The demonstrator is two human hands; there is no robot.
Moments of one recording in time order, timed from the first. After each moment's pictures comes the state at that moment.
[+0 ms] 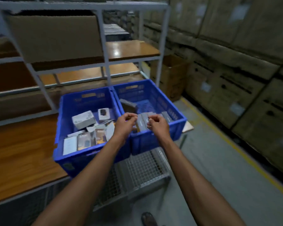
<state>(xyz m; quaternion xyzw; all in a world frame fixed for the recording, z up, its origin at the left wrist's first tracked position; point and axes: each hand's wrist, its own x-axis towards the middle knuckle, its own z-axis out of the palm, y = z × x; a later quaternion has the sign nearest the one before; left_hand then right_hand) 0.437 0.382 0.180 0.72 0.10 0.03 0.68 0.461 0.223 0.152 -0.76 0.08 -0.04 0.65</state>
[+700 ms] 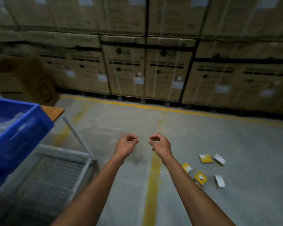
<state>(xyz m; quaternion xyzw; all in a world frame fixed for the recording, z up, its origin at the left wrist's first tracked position) 0.058 0.014 0.075 0.75 -0.25 -0.34 0.51 -0.092 -0.101 0.063 -0.67 0.47 -0.24 0.53</state>
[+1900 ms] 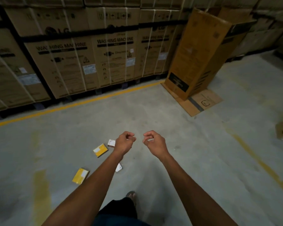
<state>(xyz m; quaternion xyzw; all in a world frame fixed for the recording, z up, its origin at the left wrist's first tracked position) -0.628 -0.528 -0.009 0.65 -0.43 -0.53 0.34 -0.798 -0.505 0.042 -0.54 0.70 -0.28 0.38</state>
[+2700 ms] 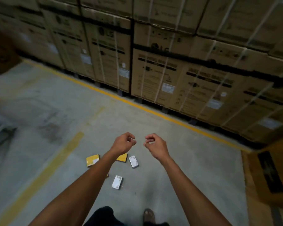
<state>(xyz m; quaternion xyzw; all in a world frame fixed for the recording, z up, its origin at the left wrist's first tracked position) -0.657 -0.738 0.017 0.84 -0.22 -0.31 0.38 -0.800 -0.871 0.033 -0.77 0.40 -0.10 0.48</state>
